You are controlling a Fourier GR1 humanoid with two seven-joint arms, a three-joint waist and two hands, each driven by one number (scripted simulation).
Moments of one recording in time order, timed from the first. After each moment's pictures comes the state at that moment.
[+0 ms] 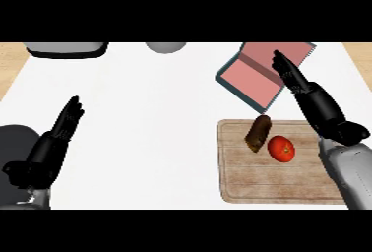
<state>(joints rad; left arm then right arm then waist) -0.01 0.38 -0.11 -1.61 0.10 0.10 -0.04 -0.39 -0.42 0.17 -1.44 -0.10 0.09 -0.20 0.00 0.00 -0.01</state>
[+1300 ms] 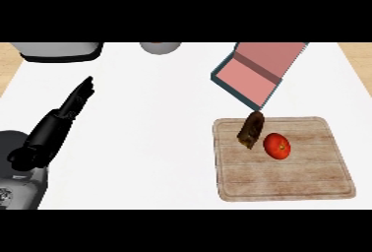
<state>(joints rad) -0.17 0.45 -0.13 -1.57 0.05 -0.05 -0.09 0.65 -0.34 -0.13 -2.07 0.39 -0.47 -0.22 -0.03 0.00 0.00</state>
